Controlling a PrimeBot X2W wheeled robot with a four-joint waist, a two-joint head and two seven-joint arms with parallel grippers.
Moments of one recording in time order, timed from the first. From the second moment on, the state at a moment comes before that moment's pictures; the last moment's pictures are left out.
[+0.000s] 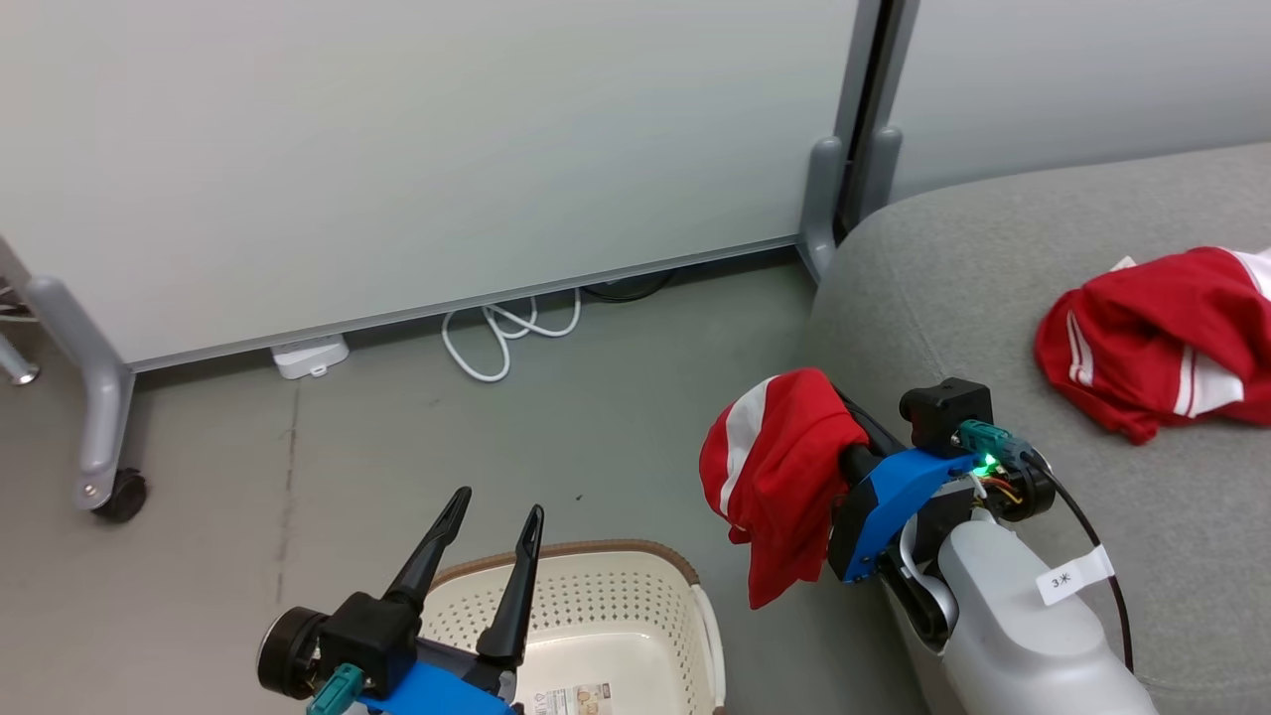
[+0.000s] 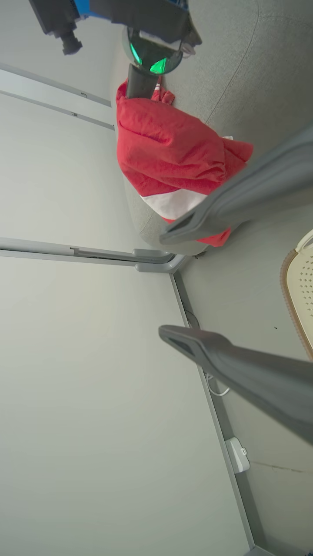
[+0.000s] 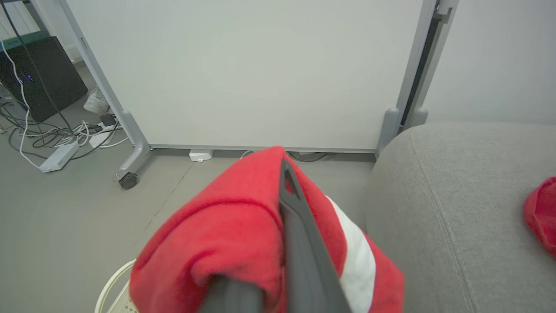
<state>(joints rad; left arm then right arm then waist) -0.05 0.18 -0.39 0.21 -0.29 -0.10 -0.26 -0.60 -0.05 0.33 0.92 0.28 0.13 -0.23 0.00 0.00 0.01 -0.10</state>
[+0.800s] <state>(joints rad) -0.09 0.16 -0.39 0.22 -0.25 -0.13 -0.26 -0.60 -0.05 0.35 0.84 0.31 0.13 -0.21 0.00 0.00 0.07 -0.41</state>
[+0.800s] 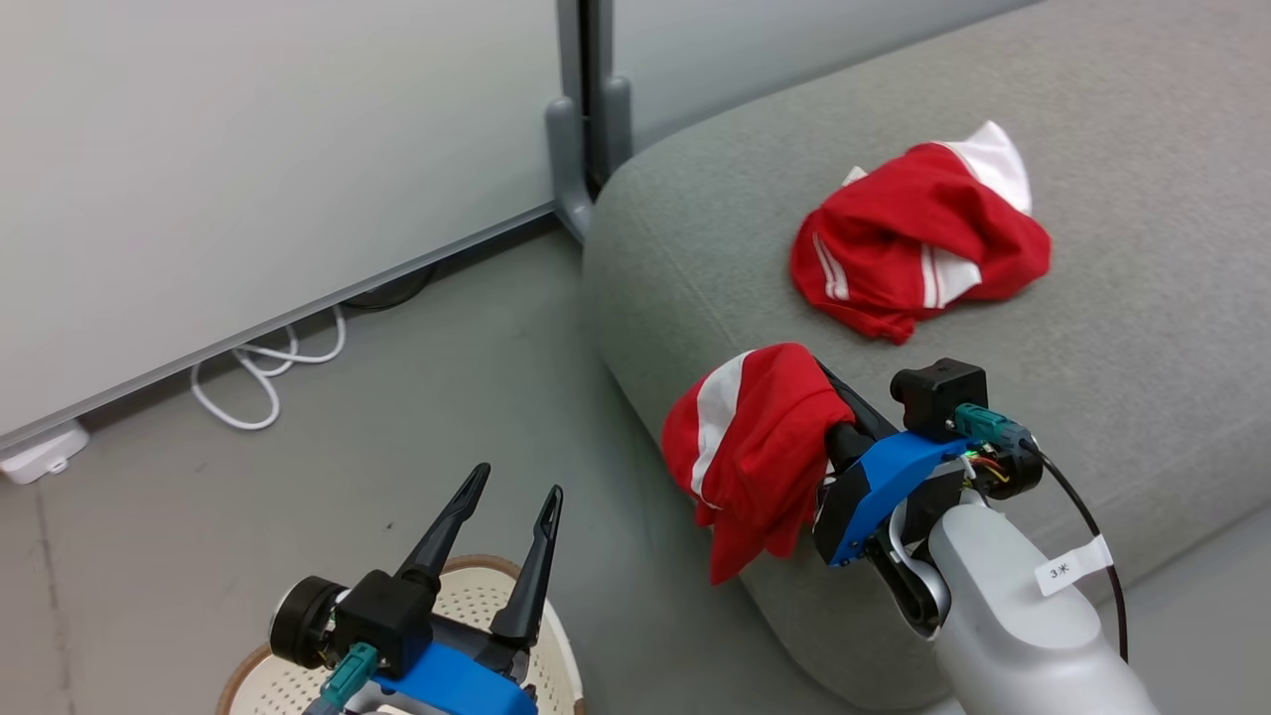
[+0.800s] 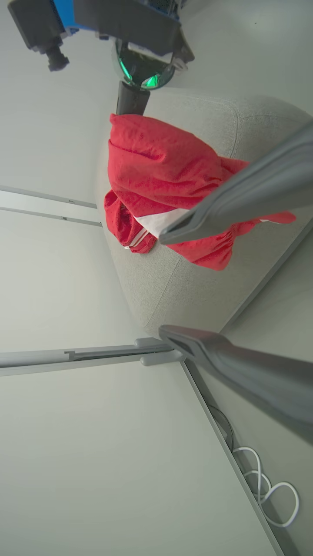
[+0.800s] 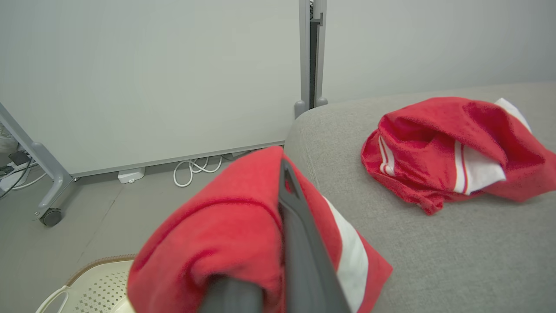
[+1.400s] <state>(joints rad) -0.14 0.19 -0.42 0.23 -0.27 -0.13 -0.26 -0.58 -0.05 0.32 0.80 0.32 0.13 -0.23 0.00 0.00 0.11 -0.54</state>
